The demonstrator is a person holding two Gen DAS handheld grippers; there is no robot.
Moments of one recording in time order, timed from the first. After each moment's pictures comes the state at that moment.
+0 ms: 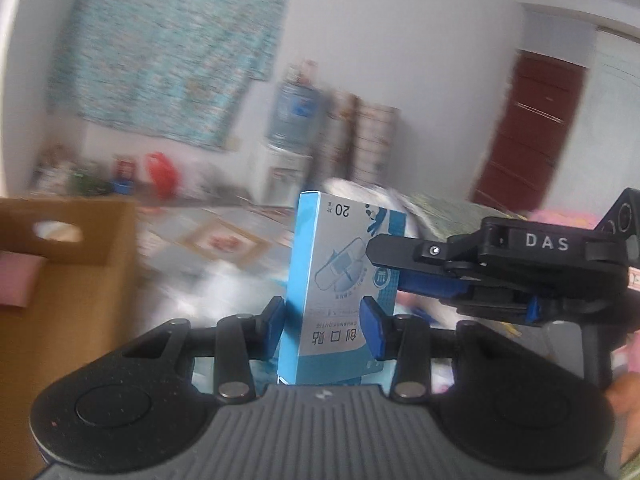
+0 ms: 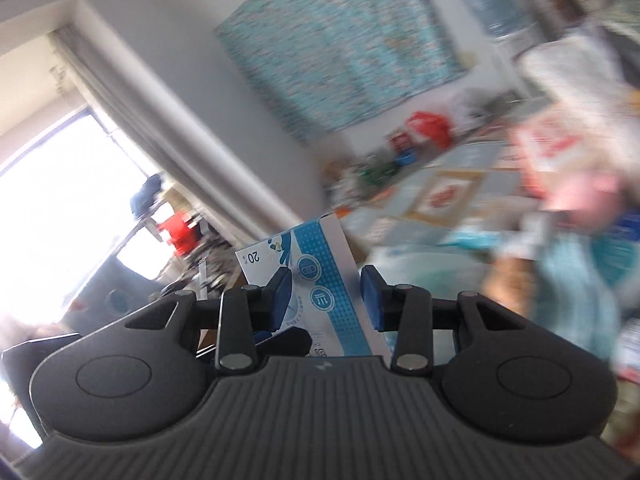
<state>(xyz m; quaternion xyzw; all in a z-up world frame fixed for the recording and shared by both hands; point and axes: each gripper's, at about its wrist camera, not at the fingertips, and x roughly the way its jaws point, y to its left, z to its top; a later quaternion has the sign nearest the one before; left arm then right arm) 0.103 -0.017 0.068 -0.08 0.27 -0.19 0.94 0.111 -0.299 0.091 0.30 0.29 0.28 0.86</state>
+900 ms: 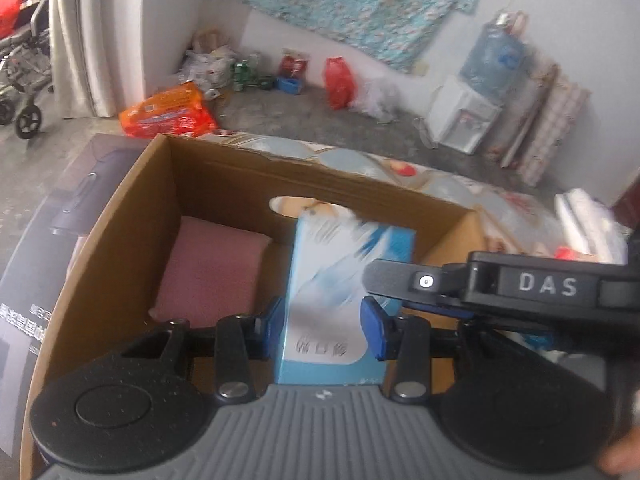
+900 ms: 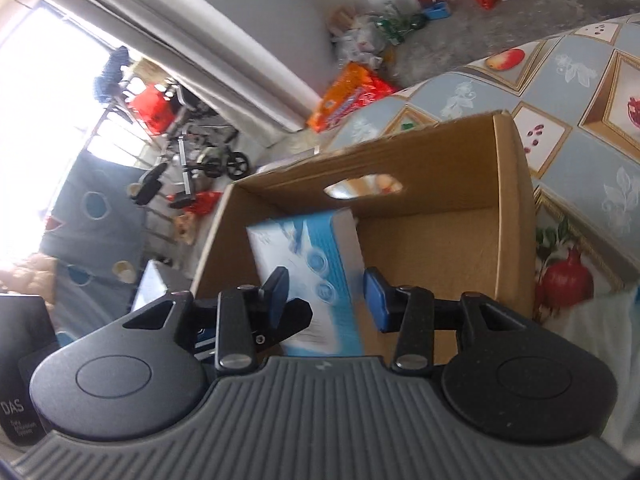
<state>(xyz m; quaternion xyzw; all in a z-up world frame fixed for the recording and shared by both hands) 0.288 0.212 0.034 -0.13 0.45 0.02 0.88 0.333 0.004 0.044 0.23 0.50 0.31 0.78</state>
